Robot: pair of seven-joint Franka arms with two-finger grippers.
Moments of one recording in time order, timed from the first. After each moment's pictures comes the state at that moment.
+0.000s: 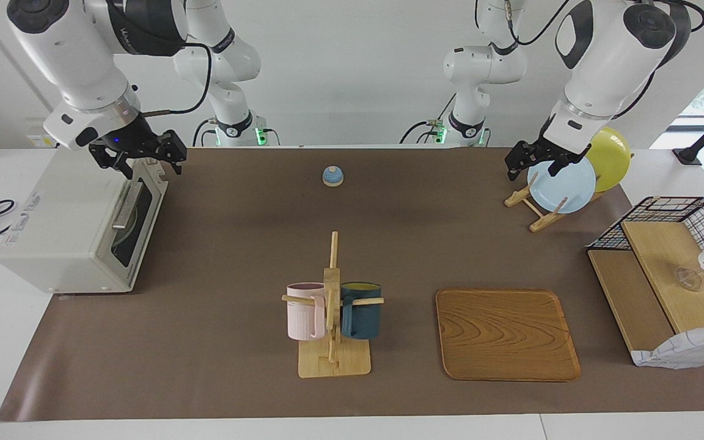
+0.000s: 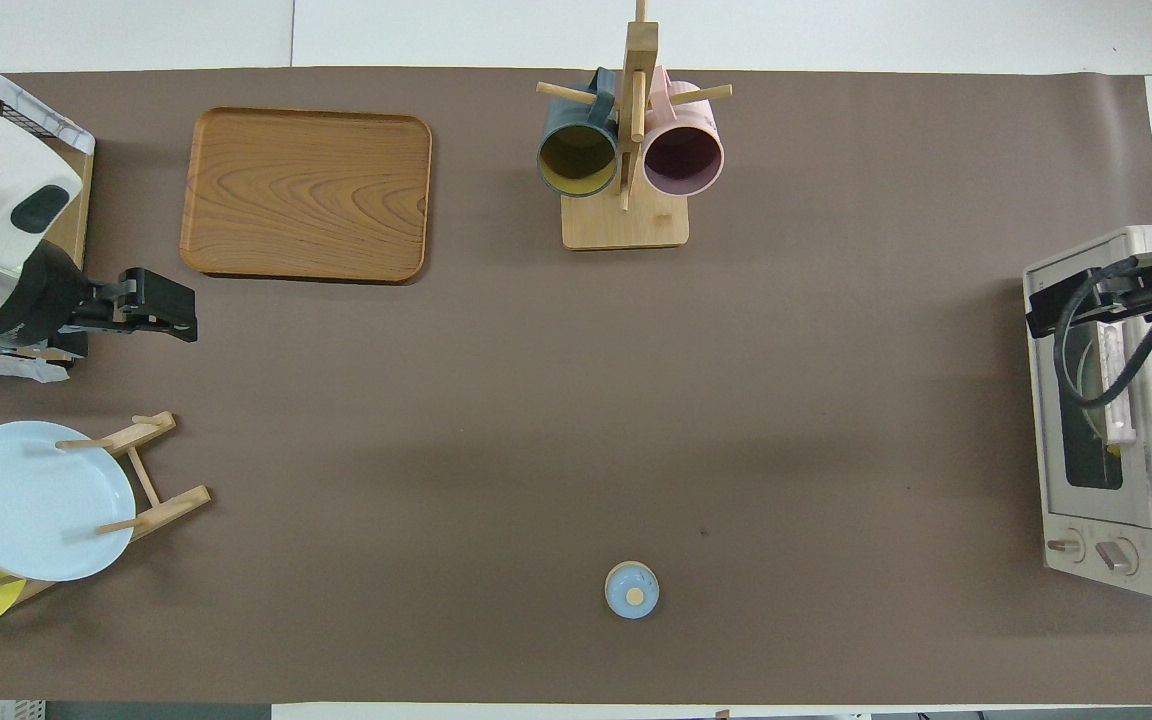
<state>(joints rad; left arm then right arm) -0.11 -0.01 -0.06 -1.67 -0.04 1.57 -0.22 0.02 0.04 -0.03 -1.57 -0.02 1.50 -0.11</state>
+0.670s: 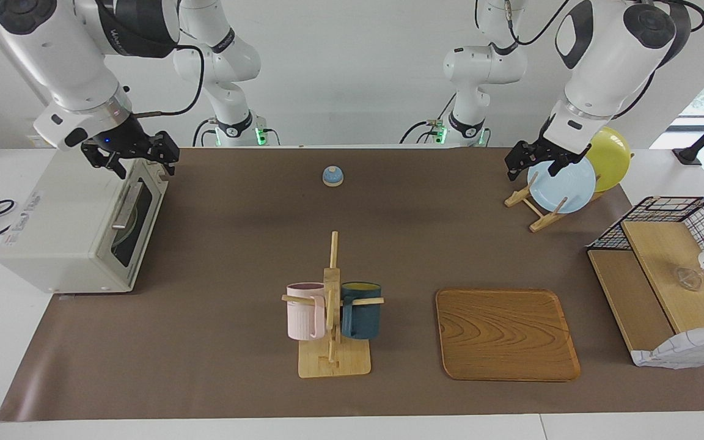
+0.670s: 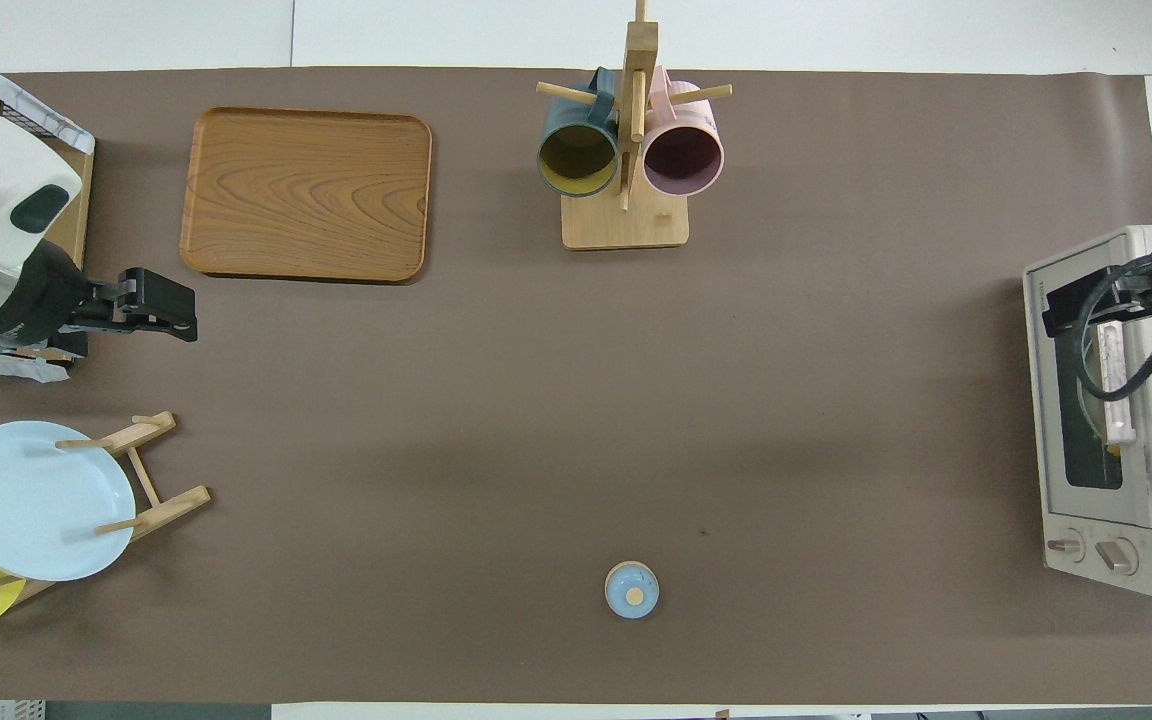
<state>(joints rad) -0.11 -0.01 -0.06 -1.67 -0.04 1.57 -0.22 0.02 0.04 -0.05 -1.57 -0.02 1.50 -0.11</state>
